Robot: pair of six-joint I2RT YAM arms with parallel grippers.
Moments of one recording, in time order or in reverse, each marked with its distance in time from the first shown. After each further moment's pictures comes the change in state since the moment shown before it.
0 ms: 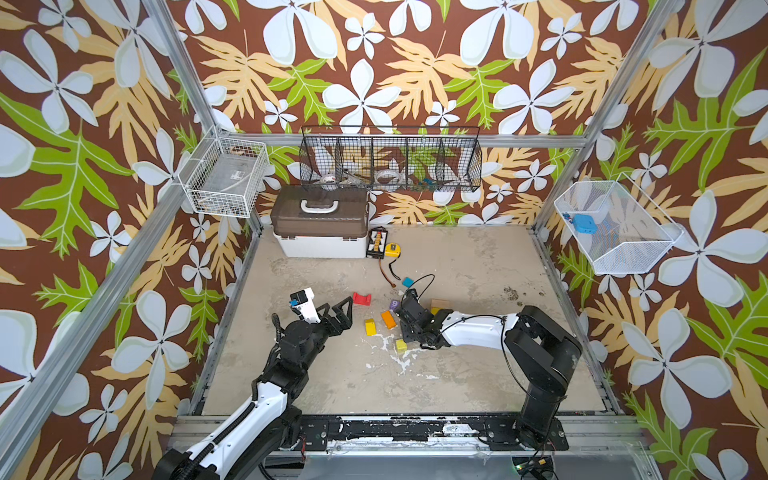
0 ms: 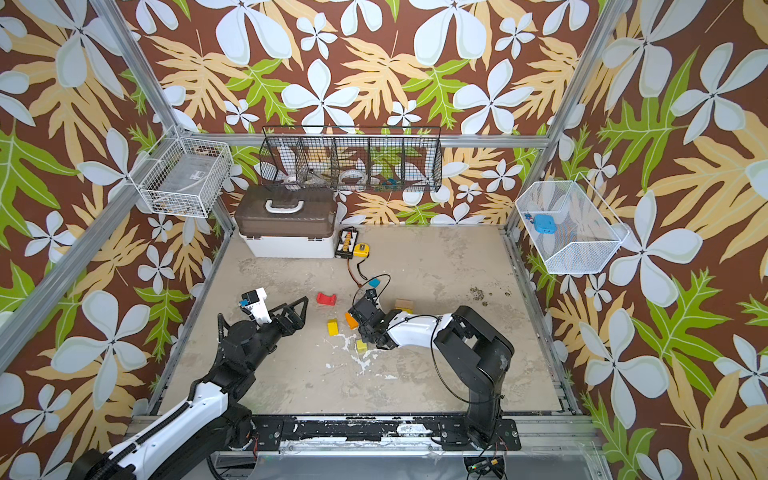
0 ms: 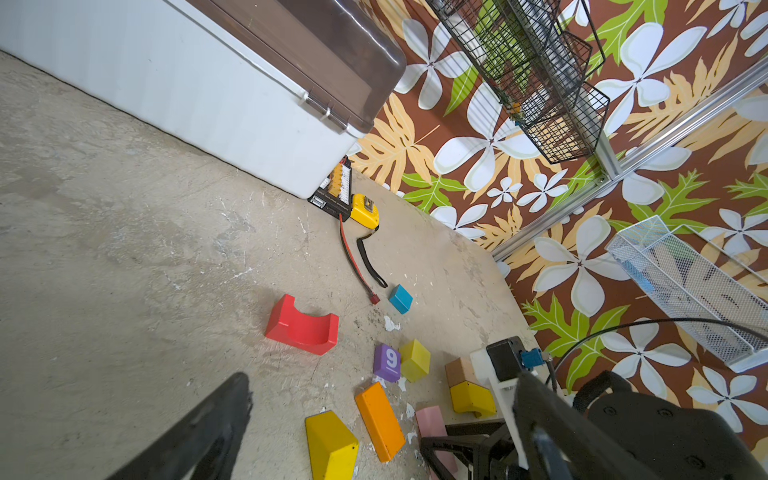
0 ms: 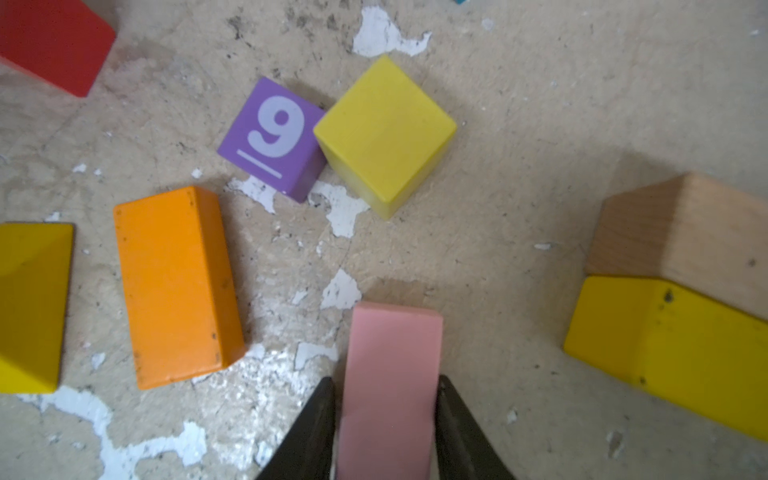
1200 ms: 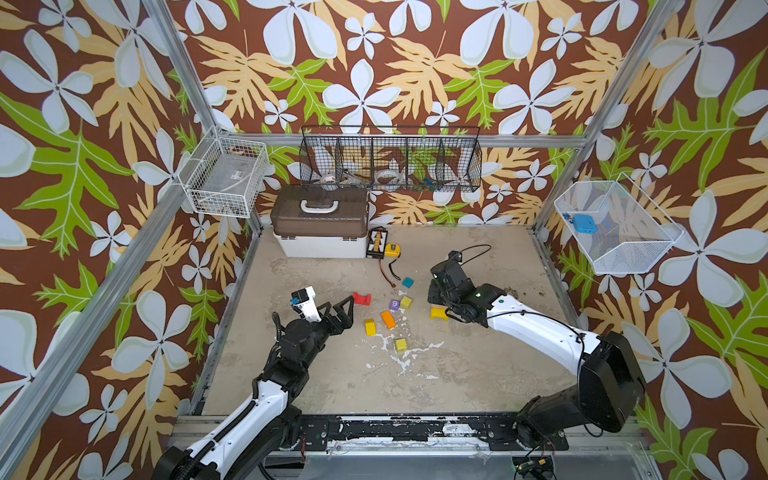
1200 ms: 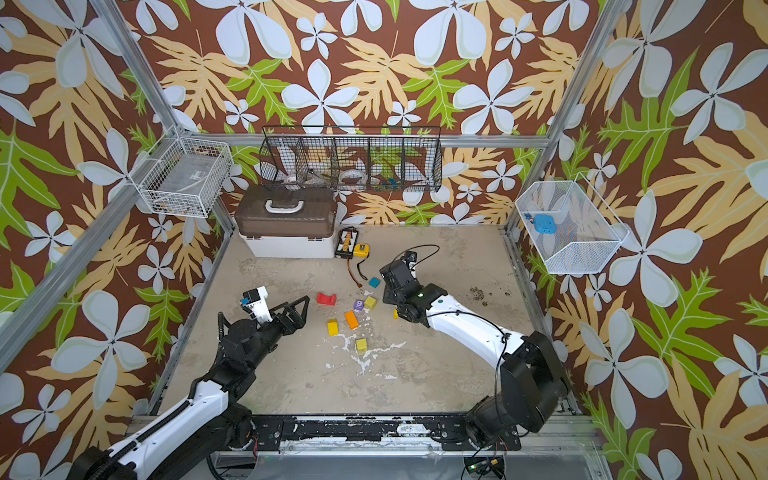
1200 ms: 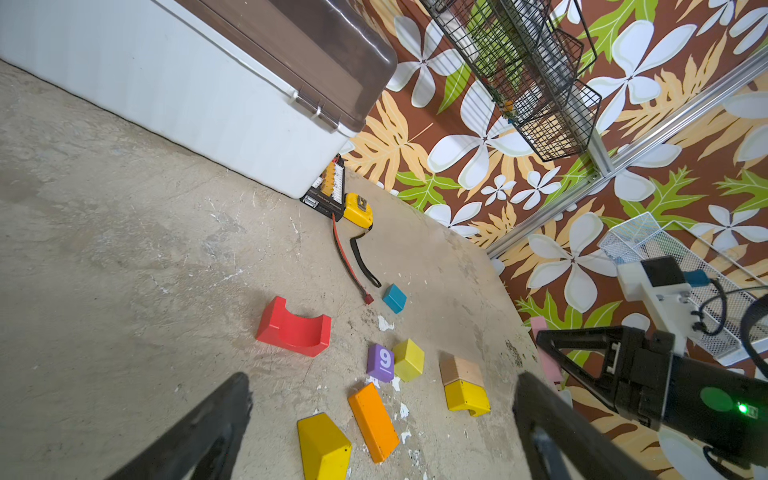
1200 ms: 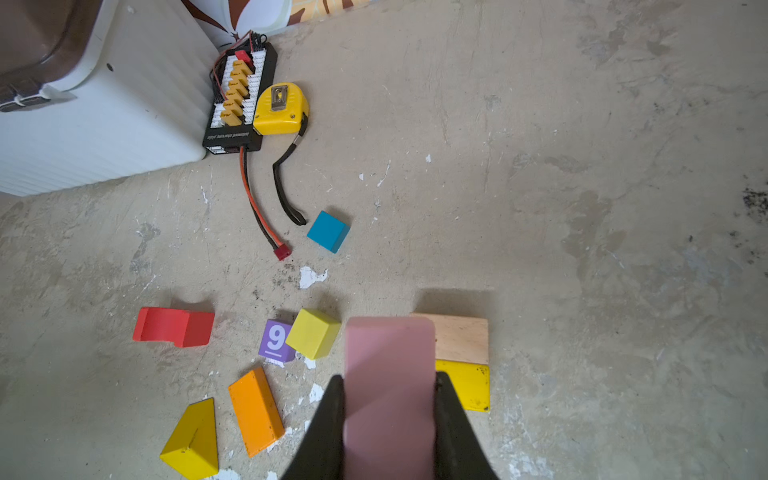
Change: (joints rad) left arm -0.002 0.012 0.011 0.008 0.016 0.000; right arm -0.201 -0.317 0.123 -0.219 0.031 0.136
